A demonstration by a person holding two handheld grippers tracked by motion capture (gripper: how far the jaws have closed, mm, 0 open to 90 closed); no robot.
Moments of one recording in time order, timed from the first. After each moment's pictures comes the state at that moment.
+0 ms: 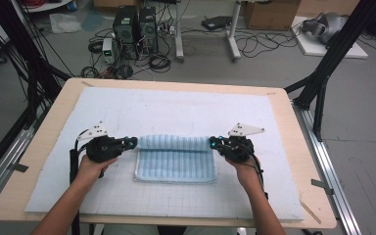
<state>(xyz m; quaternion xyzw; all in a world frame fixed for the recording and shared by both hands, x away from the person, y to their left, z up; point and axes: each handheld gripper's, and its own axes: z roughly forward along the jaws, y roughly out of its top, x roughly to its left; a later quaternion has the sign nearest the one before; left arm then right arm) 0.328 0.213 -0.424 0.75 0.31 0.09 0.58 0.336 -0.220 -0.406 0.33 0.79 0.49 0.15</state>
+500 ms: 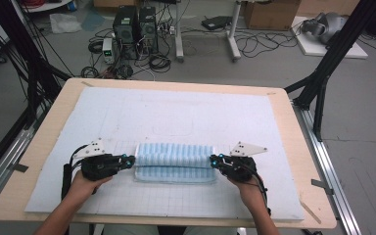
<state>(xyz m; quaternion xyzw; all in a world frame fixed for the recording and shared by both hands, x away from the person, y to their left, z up) 0.291 0.217 -0.434 0.78 0.28 0.07 0.56 0.292 -0.224 -0.424 0.32 0.80 0.48 0.13</state>
